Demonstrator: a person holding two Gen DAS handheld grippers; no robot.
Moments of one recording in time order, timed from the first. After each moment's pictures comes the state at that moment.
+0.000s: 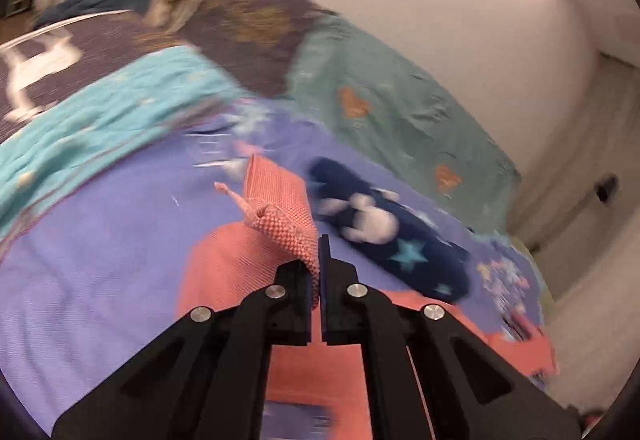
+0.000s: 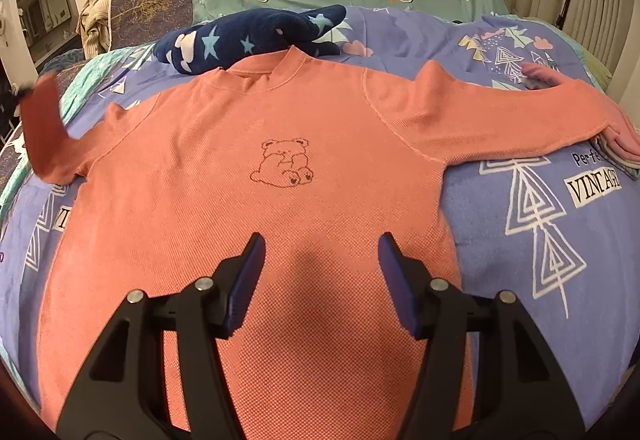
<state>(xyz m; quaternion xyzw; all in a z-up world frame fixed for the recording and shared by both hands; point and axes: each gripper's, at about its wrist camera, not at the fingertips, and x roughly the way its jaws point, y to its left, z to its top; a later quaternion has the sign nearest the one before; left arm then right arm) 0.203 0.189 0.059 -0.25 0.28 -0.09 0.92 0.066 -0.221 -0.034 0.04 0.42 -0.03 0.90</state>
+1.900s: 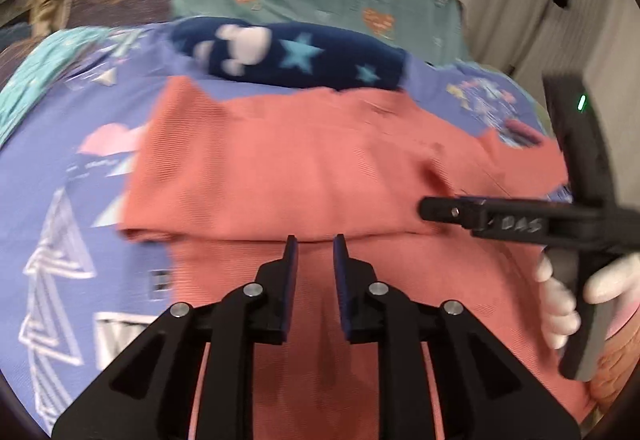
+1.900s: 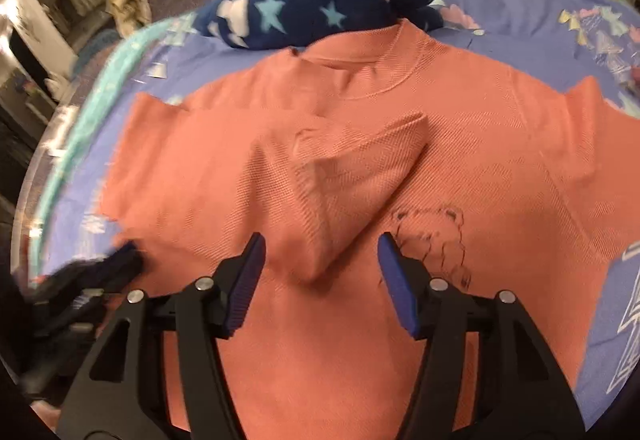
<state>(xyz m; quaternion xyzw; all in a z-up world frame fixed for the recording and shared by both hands) 0.157 0.040 -0.046 -0.06 0.40 -0.18 0.90 0.192 -0.163 -0.055 0.07 0.50 0.06 0.86</state>
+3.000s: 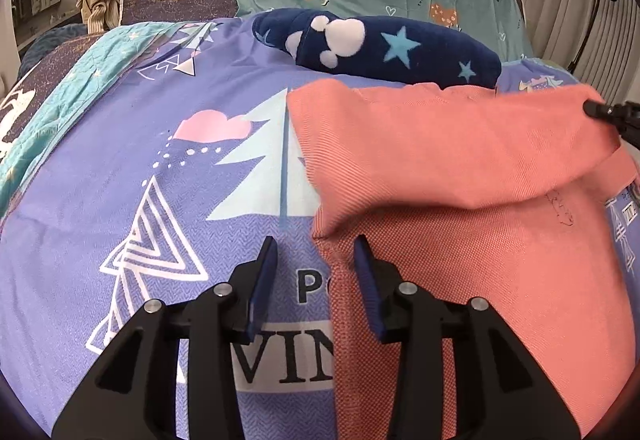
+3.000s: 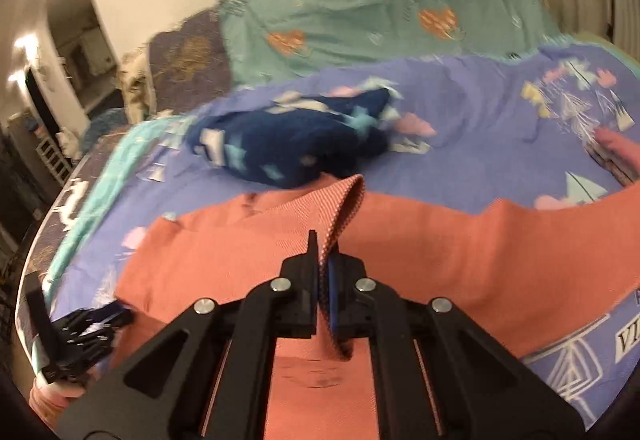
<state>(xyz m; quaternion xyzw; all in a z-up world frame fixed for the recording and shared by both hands) 0.169 0.083 -0.061 0.00 0.42 -0.08 0.91 0.208 -0.260 0.013 0.12 0.38 0.06 0.92</state>
